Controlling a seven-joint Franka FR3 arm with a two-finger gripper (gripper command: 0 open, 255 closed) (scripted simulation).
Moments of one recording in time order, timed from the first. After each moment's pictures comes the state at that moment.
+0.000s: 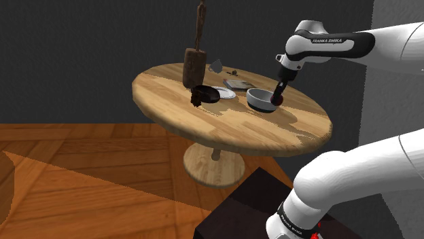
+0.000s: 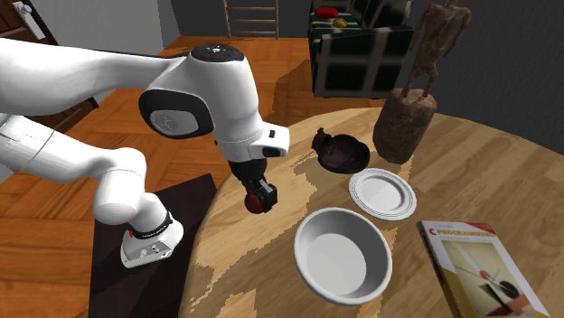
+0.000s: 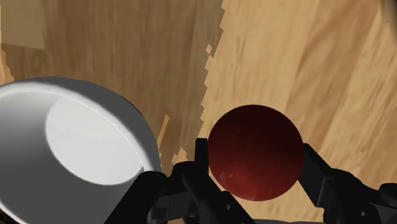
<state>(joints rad) -0.18 -0.58 -0.43 -2.29 -0.26 1.85 -0.71</state>
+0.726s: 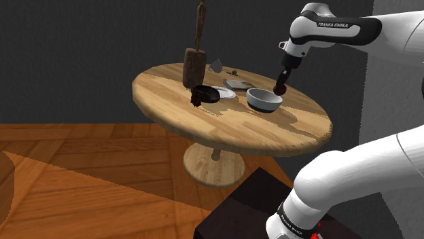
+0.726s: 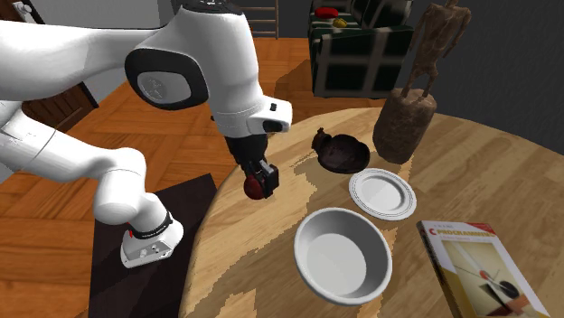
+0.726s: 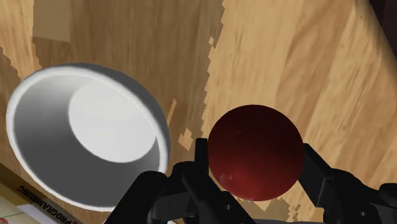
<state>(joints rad) -0.17 -0.55 -0.41 -2.14 -0.23 1.72 -0.72</state>
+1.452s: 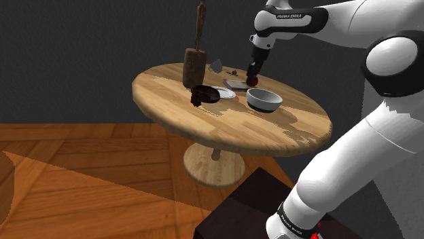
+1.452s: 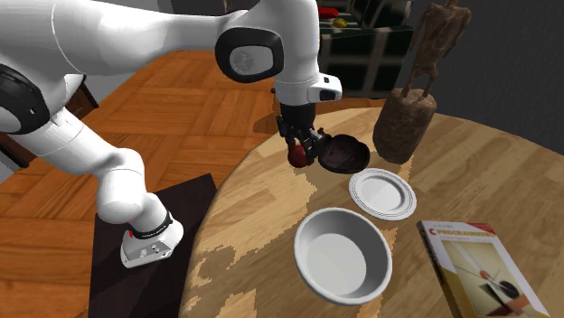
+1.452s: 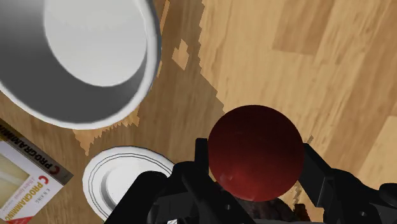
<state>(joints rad) -0.07 -0.24 -0.35 -1.89 -0.12 1.77 -0.61</state>
